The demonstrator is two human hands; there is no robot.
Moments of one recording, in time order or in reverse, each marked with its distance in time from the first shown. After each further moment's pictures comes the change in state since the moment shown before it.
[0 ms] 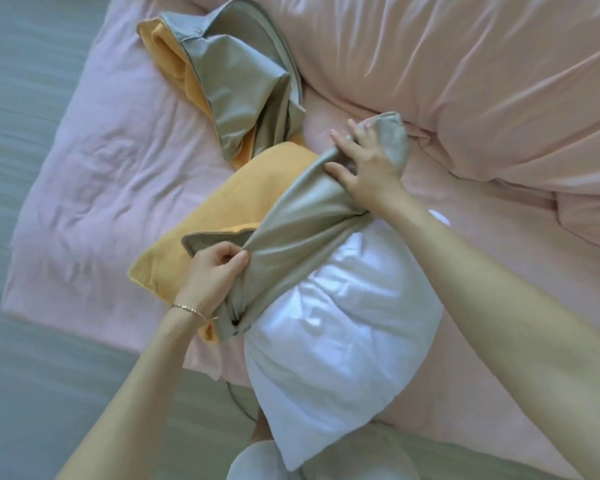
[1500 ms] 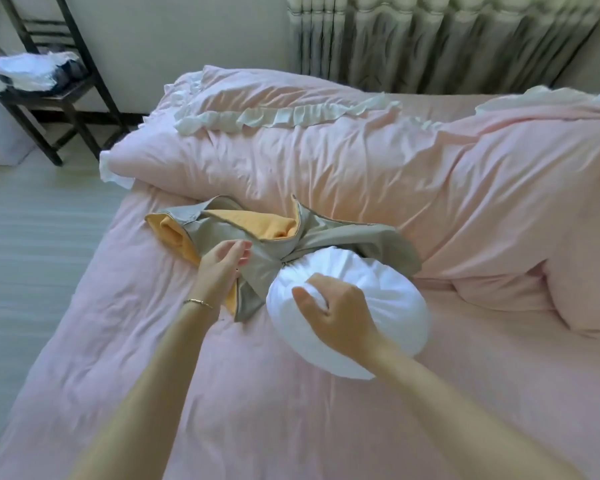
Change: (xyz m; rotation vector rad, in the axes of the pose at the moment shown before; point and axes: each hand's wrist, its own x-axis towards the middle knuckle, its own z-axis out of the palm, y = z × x) left_hand -0.001 0.191 -0.052 -0.336 -0.050 0.365; right_hand -0.105 -0.140 -0.105 0.159 0.451 -0.143
